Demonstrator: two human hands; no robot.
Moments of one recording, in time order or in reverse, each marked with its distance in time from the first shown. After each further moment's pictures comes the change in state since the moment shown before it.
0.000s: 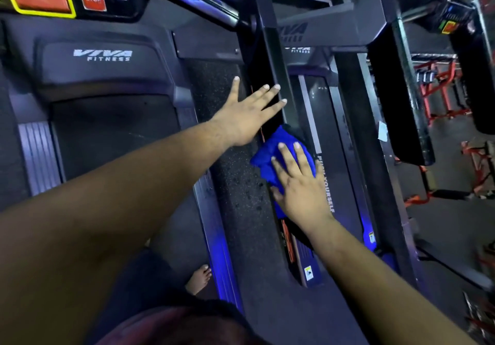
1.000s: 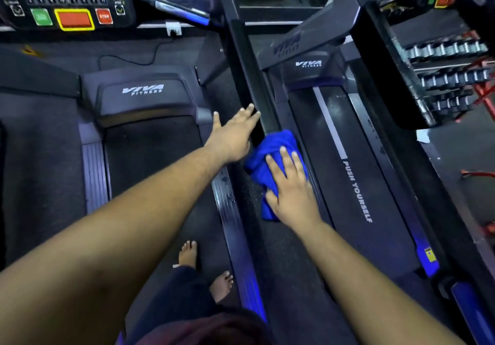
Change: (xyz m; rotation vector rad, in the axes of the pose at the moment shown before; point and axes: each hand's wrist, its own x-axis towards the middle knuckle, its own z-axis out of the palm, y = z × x) left_hand -0.076 0.166 0.010 -0.241 -0.038 -0.342; right_hand -0.139 0.026 0.067 0.595 0.206 0.039
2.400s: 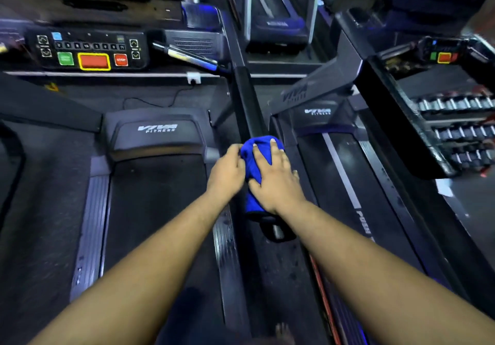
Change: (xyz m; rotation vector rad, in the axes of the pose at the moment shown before) left_hand 0.021 0.012 0.034 -0.610 0.412 -0.377; right_hand 0.121 -0.004 -0.021 0.058 -0.125 0.008
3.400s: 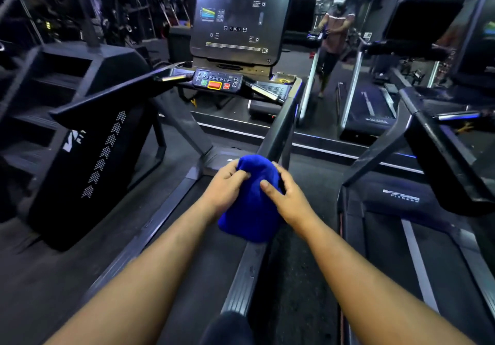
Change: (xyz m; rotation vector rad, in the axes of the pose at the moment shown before) left_hand -0.293 0.057 0.125 -0.504 0.415 0.121; right_hand -0.179 0.167 0.038 0.937 -0.127 -0.574
